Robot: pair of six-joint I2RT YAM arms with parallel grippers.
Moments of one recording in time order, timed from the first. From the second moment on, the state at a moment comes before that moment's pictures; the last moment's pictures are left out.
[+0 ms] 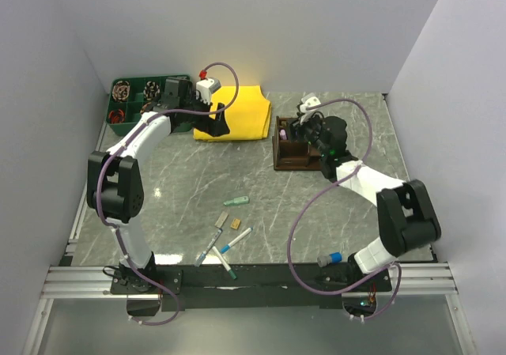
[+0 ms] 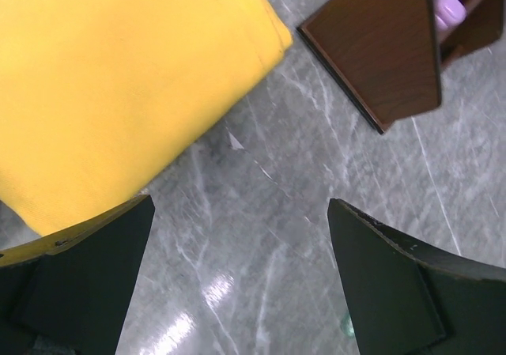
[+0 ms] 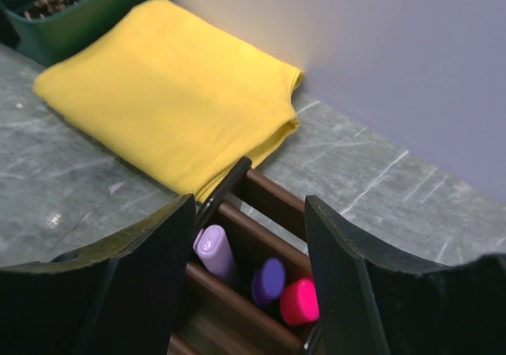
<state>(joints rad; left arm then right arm) -0.23 1.86 1.54 -0.38 0.58 0.11 0.32 1.56 0.84 0.65 -0.22 -0.18</state>
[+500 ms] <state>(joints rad) -0.51 1.60 1.30 -0.67 0.49 0.29 0.32 1.18 0.91 0.22 -0.14 -0.16</state>
